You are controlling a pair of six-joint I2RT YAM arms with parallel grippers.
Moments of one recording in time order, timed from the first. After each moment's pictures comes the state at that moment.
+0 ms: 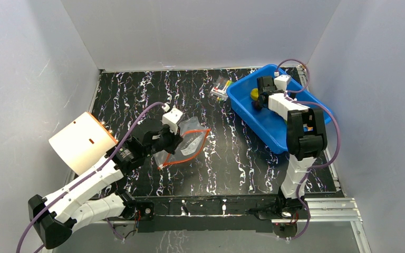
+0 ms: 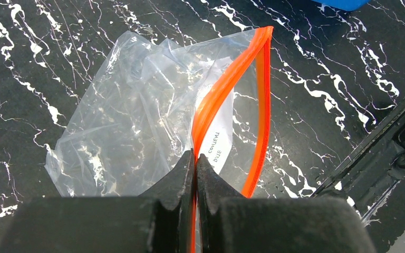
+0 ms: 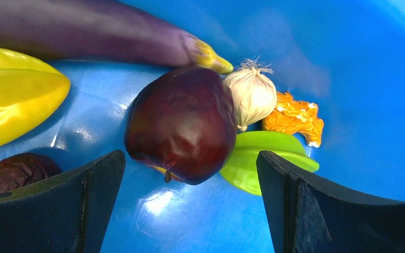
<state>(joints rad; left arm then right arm) -0.79 0.93 0.84 -0.43 -0.04 -0.11 0.12 1.93 1.34 -0.37 0.79 0.35</state>
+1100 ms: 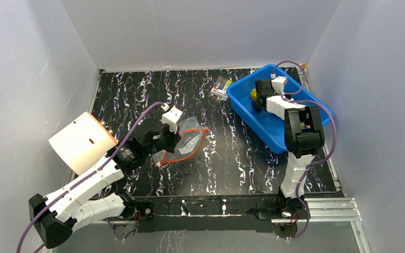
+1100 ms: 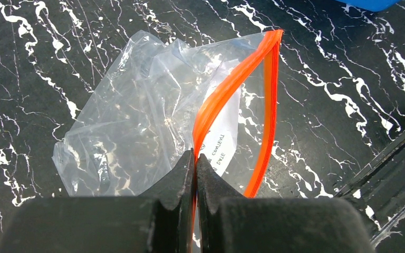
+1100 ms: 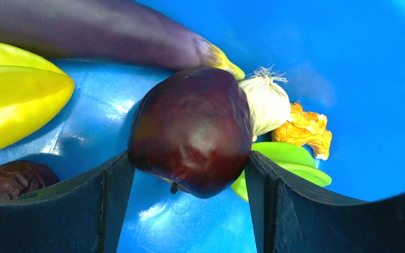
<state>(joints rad) -0.79 0.94 0.84 -0.43 -0.10 -0.10 0.12 1.98 1.31 -0.27 0.80 0.28</state>
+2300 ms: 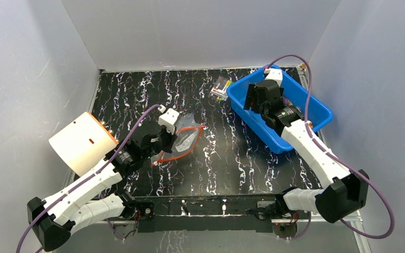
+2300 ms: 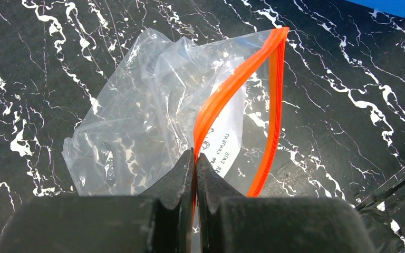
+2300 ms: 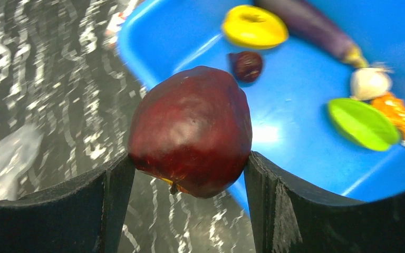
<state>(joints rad) -0.79 0.90 0.79 -0.40 -0.18 -0.07 0.41 1.25 1.16 -0.49 0.40 0.35</state>
